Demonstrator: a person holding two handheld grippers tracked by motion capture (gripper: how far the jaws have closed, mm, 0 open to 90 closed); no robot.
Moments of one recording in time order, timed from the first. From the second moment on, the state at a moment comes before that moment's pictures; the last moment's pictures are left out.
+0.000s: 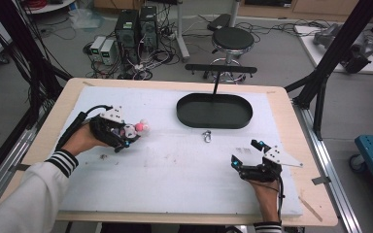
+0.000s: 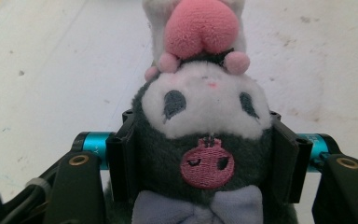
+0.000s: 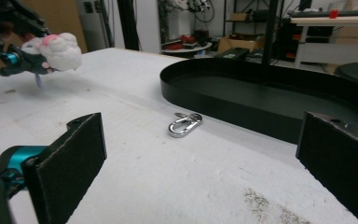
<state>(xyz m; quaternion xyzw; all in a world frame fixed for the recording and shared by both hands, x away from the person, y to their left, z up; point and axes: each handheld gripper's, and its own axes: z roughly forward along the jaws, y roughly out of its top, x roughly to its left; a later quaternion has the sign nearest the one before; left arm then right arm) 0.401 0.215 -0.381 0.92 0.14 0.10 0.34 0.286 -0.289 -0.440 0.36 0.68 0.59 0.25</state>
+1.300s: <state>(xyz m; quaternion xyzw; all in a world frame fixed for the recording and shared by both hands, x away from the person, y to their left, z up) 0.370 0.157 -0.346 0.88 0.06 0.06 0.46 0.323 -0.240 -0.341 0.17 0.79 0.59 0.10</state>
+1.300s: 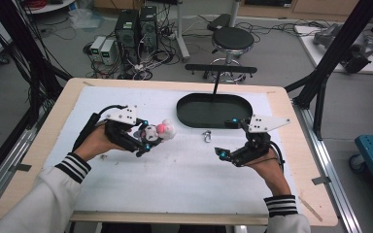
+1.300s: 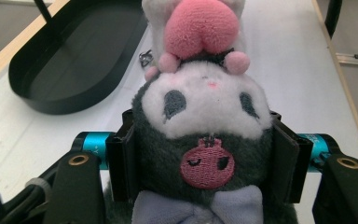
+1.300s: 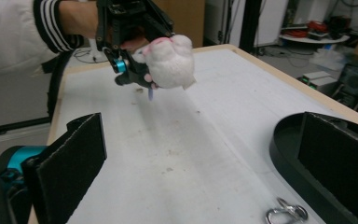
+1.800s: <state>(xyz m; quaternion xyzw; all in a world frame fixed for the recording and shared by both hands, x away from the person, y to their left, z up) 0.366 0.134 -0.345 0.87 0.04 0.04 0.49 0.333 -0.210 -0.324 0.10 0.81 0.57 0.07</state>
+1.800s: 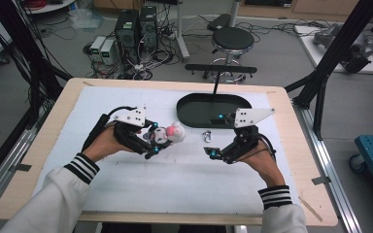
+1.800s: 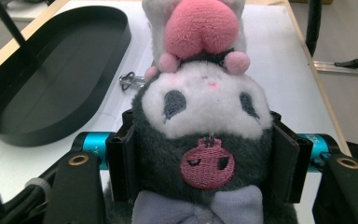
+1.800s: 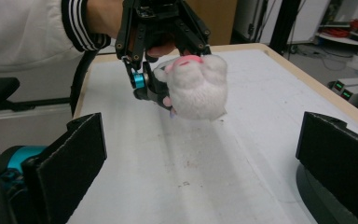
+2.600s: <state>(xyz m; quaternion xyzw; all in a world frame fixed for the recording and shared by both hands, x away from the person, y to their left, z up) 0.355 0.113 -0.340 0.86 0.00 0.02 0.50 0.352 -0.164 -0.321 0.05 0.85 0.52 0.02</state>
